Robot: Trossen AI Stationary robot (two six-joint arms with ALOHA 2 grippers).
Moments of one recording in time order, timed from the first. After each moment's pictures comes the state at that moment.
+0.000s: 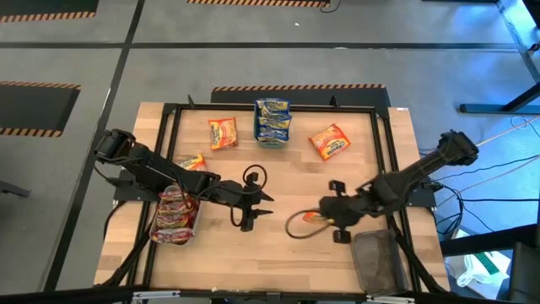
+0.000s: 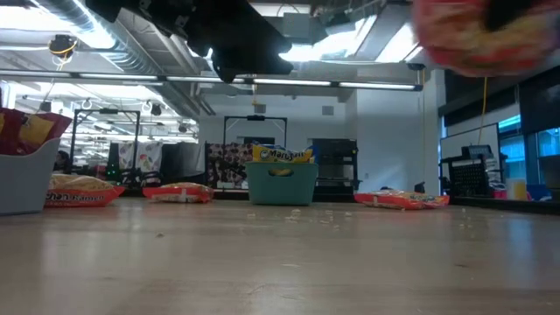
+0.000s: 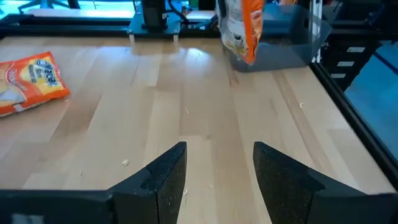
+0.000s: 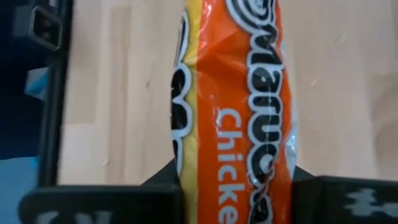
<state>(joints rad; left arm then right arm) -0.28 1.54 0.84 0.28 -0.21 -0.15 0.52 1.37 1.16 -0.85 0.16 0.50</state>
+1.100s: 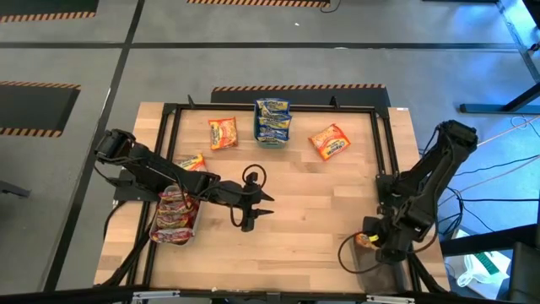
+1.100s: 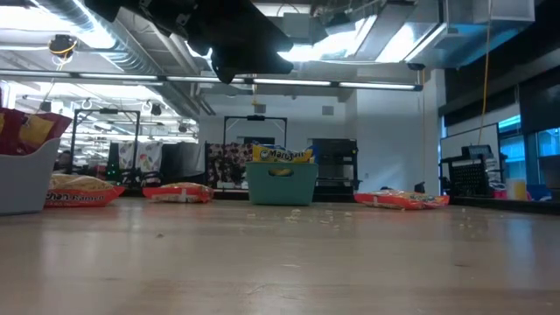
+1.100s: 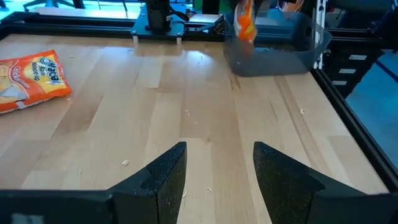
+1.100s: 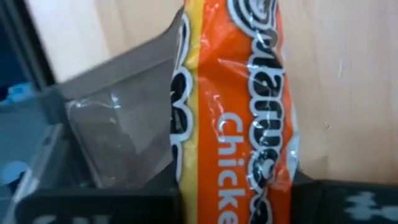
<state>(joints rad) -0.28 1.54 0.84 0.29 -0.22 -0.18 1.03 1.21 0.76 -0.86 0.00 1.28</state>
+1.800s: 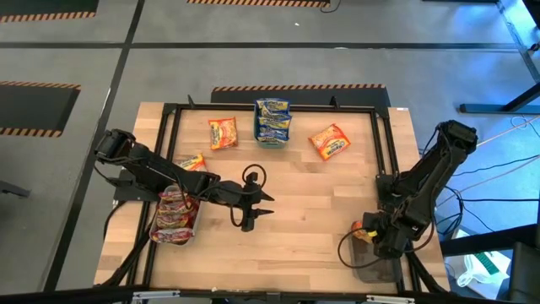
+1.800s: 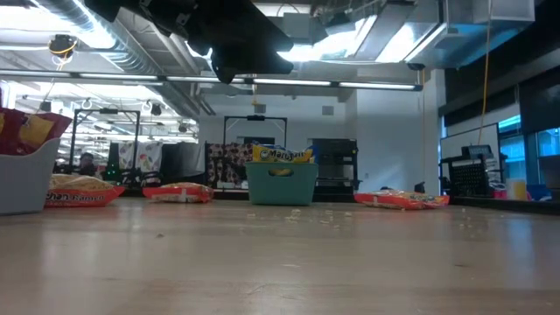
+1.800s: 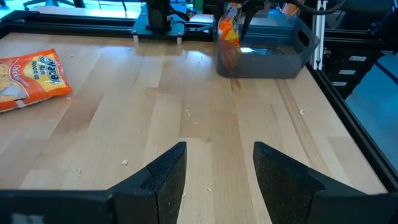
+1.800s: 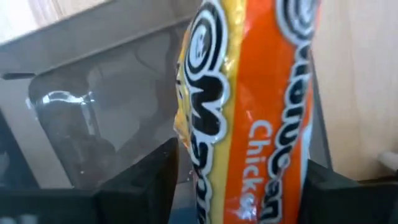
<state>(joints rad) -0.28 1.54 0.84 0.29 -0.22 -0.18 1.03 1.22 0.68 -0.87 0.03 1.30</state>
